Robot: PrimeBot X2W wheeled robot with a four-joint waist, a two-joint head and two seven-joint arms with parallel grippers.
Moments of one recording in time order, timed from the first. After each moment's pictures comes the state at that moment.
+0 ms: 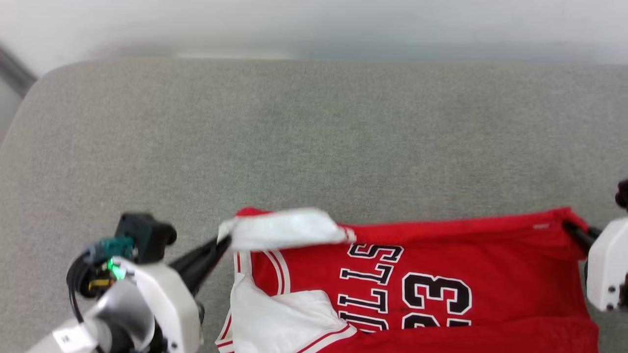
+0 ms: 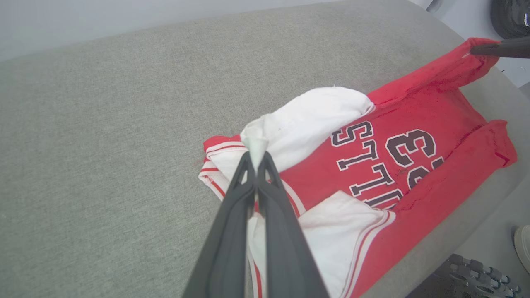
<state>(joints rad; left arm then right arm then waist) -0.30 0.82 -0.63 -0.31 -0.88 0.12 0.26 -0.20 -0.52 0.02 -0.02 0.51 0.13 0.73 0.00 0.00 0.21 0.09</state>
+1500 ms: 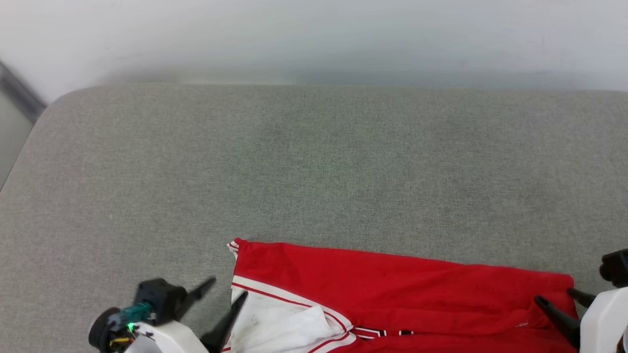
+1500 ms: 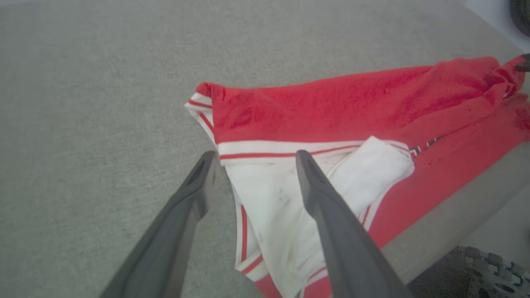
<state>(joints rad) -0.11 0.74 -0.73 -0.11 -0.79 0.12 0.04 0.06 -0.57 0.09 -0.05 0.61 0.13 0.61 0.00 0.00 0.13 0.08</state>
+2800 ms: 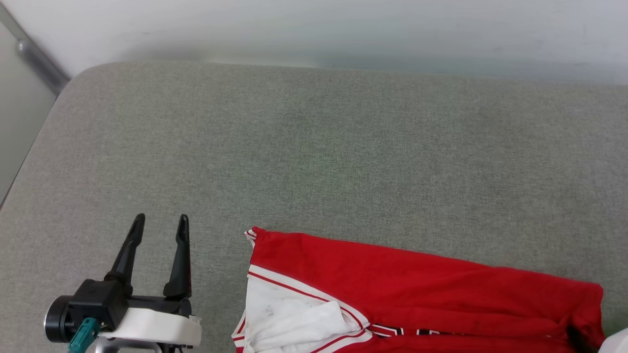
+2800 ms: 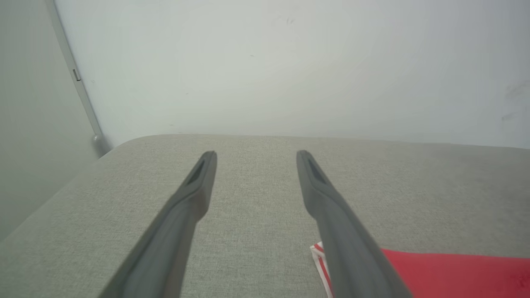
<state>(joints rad) 0.02 0.23 -0.10 -0.08 -0.29 0.03 -0.26 0.12 -0.12 -0.35 0.09 0.37 0.13 0.67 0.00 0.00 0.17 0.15</state>
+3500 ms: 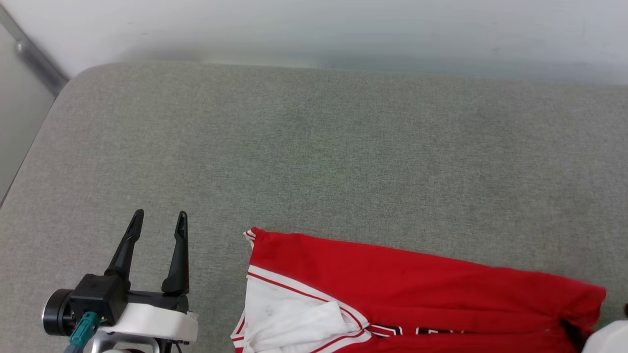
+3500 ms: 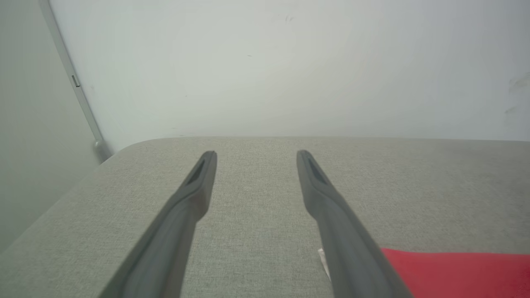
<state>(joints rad) 0.00 0.15 0.01 -0.03 -0.18 -0.09 -0.26 0.10 -0.17 -0.27 0.13 0.41 0.13 0.56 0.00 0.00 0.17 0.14</state>
